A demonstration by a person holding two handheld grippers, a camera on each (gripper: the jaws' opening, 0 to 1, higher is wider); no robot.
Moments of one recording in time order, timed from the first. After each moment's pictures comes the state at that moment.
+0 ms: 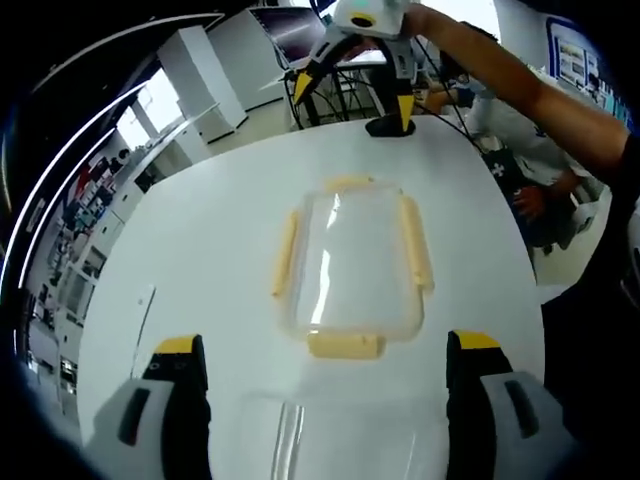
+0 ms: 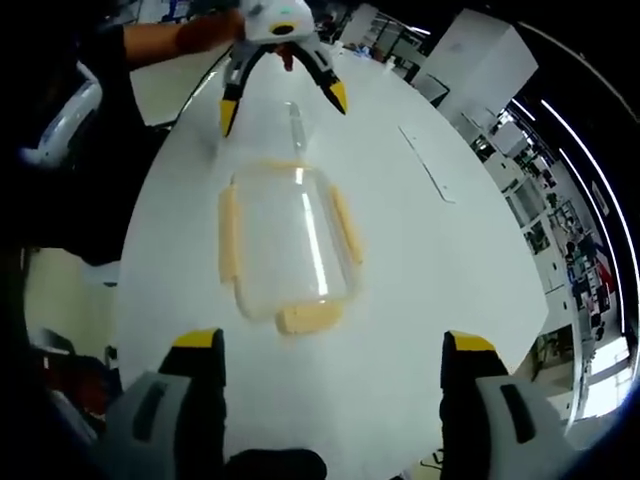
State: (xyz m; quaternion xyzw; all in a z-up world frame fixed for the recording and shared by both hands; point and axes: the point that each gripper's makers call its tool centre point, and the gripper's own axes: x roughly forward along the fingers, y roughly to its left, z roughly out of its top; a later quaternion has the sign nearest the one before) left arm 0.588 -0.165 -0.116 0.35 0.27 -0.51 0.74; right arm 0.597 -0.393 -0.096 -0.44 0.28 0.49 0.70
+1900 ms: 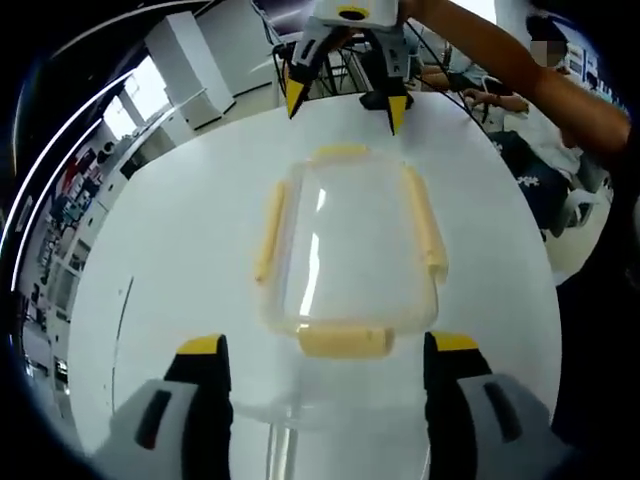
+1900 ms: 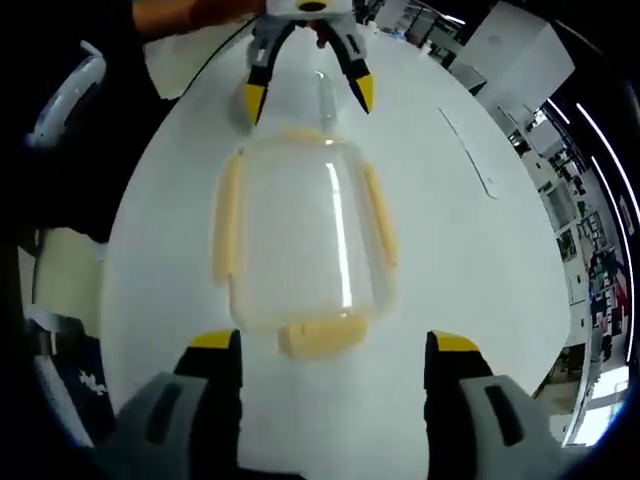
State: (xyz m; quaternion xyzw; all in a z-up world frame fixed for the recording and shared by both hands) left arm 0.589 -0.162 -0.150 0.36 0.30 -0.51 0.72; right arm 0.605 -0.368 -0.144 -0.47 0.32 0.52 0.63
